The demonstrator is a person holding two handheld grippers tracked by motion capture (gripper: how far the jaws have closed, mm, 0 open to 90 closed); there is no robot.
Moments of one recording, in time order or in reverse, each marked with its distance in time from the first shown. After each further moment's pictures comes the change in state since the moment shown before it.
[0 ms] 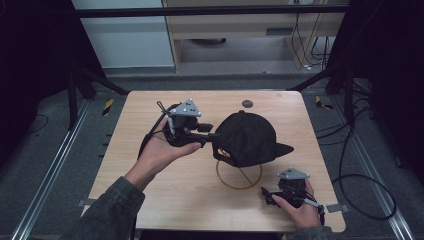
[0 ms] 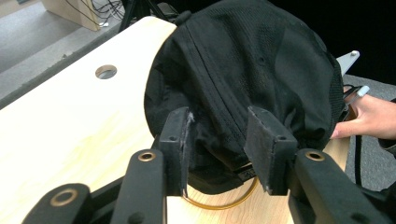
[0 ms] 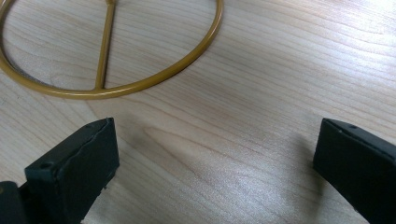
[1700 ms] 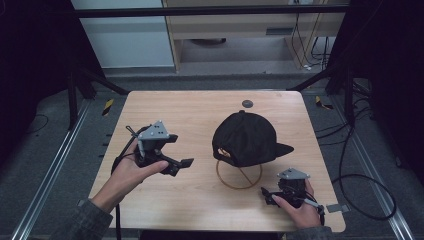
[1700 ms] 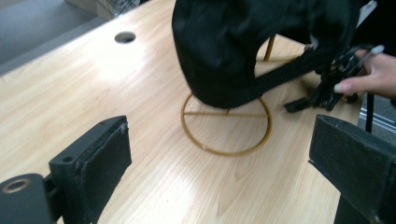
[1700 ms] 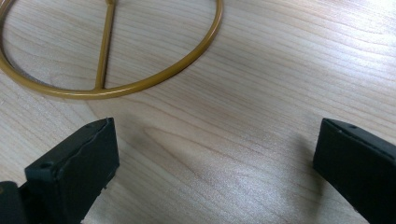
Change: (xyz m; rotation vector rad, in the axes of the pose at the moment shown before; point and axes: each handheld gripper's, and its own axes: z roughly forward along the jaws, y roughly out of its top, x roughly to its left) left arm 0.009 -0.079 -0.034 -0.005 0.038 -0.045; right arm 0.000 0.000 0.000 0.000 -0.001 0.000
